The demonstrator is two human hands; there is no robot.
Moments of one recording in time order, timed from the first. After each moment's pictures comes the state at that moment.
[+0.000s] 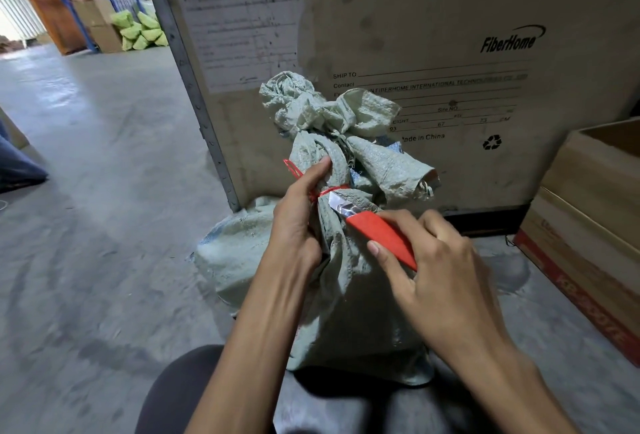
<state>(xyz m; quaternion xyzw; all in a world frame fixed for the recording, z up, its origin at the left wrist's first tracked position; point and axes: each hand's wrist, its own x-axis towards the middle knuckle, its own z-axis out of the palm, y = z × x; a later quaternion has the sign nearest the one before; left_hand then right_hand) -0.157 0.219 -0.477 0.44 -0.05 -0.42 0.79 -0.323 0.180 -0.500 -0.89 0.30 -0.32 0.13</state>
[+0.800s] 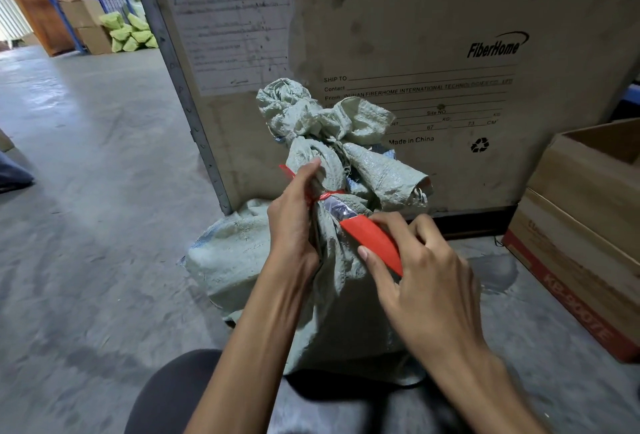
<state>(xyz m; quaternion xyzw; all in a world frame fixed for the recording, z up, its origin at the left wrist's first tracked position) -0.164 0.216 -0.481 0.50 -0.05 -0.32 0.80 -0.321 0.189 -0.504 -0.88 0.35 -0.31 0.11</state>
